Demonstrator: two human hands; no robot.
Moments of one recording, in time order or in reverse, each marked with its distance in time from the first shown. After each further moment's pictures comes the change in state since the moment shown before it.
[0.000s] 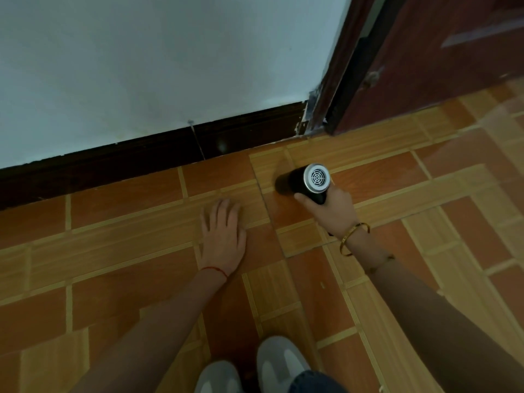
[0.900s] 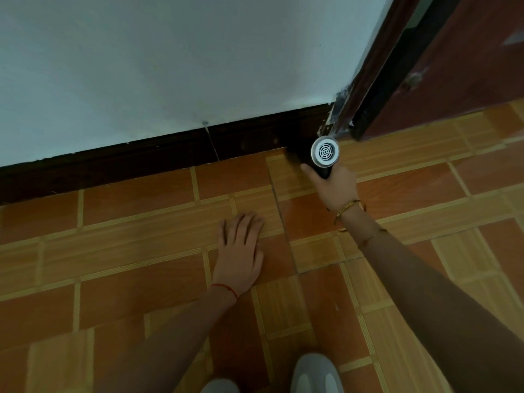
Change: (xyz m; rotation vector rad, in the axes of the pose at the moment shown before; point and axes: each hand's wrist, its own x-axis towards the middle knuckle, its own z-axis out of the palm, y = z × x) left_hand -0.009 0.002 0.010 0.043 -0.113 0.069; right_hand 0.078 -0.022 0.022 0.018 0.067 0.007
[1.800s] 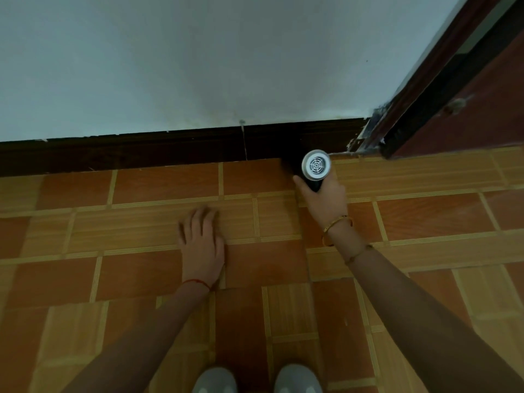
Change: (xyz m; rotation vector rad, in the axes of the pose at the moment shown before) left_hand -0.028 -0.067 -0.026 -0.082 0.229 -0.452; right_hand -0.018 -0.042 0.043 0.128 -0.010 -0.103
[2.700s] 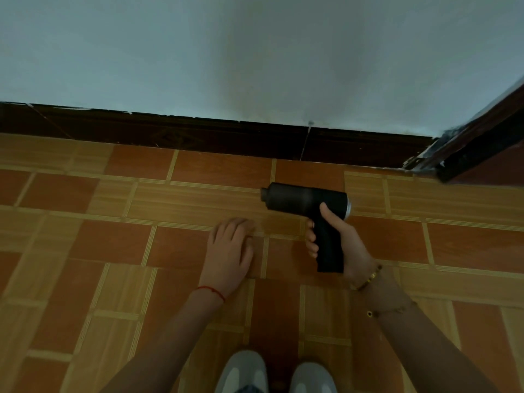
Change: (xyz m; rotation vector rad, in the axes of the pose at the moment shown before) left_hand -0.037 -0.025 -0.051 -0.102 -0.066 0.070; right_hand -0.083 -0.056 0.007 1.001 -0.850 0.572
